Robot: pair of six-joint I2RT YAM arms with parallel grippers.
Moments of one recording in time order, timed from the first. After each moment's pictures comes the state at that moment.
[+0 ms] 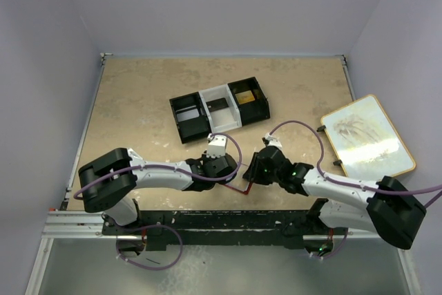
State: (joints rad) left arm -1.17 1.59 0.77 -0.20 -0.57 -0.90; right arm 0.87 1.13 0.41 -0.14 0.11 0.96
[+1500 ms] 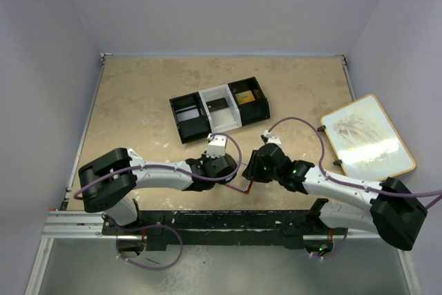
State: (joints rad) left arm -1.17 1.59 0.77 -0.21 -0.57 -0.90; right arm 0.87 1.11 0.47 -0.21 0.13 0.91
